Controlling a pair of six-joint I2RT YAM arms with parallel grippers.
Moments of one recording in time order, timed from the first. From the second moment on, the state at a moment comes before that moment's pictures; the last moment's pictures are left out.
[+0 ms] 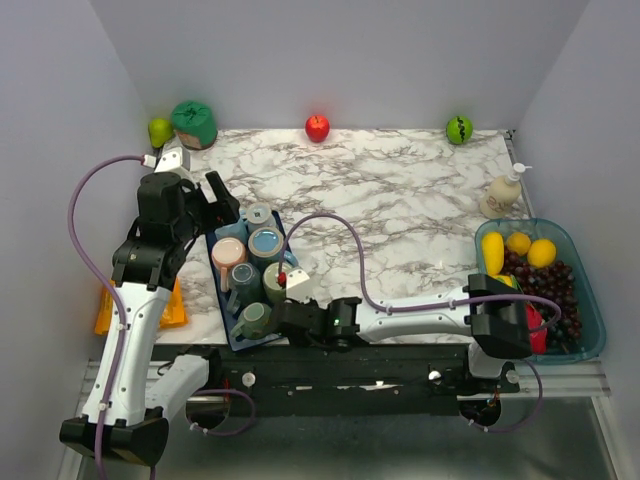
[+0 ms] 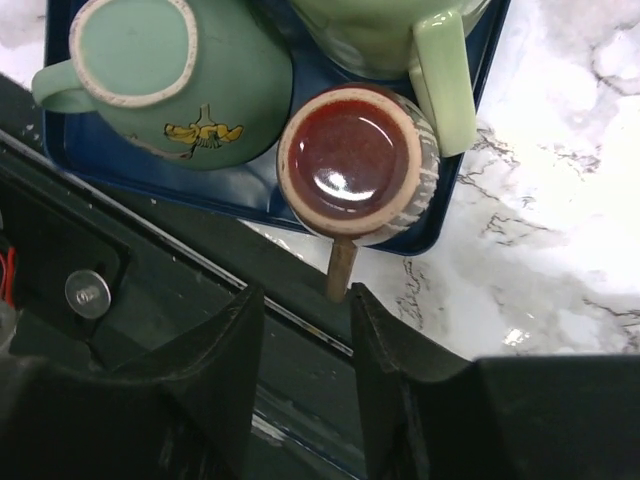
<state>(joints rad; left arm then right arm) -0.12 0.92 1.18 -0.72 0.02 -0.40 1.45 1.75 1.22 -0.47 0.44 0.83</state>
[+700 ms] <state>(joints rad) -0.13 0.88 1.15 -0.74 0.02 -0.41 1.45 1.87 1.28 -0.53 0.54 0.89</state>
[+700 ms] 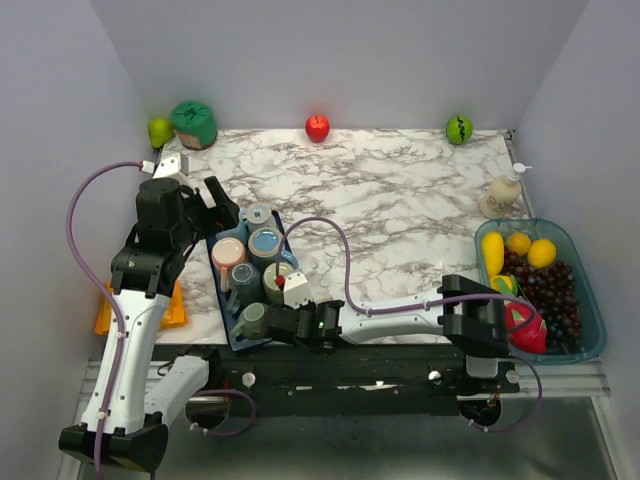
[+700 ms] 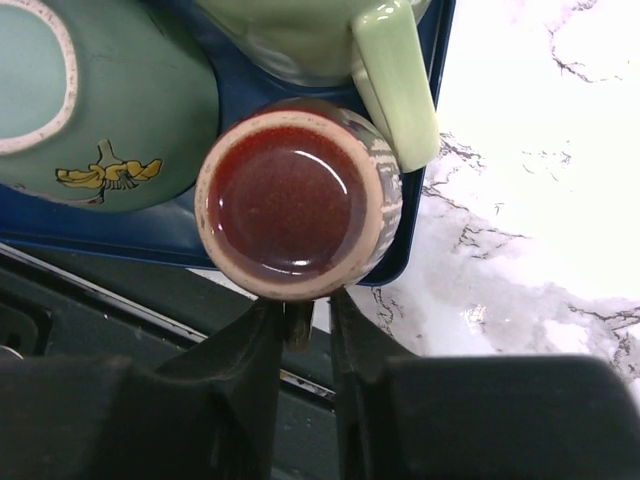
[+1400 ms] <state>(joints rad) -0.13 0.84 1.12 -0.75 0.02 -0.44 1.45 1.65 1.24 -0.55 0.54 0.81</state>
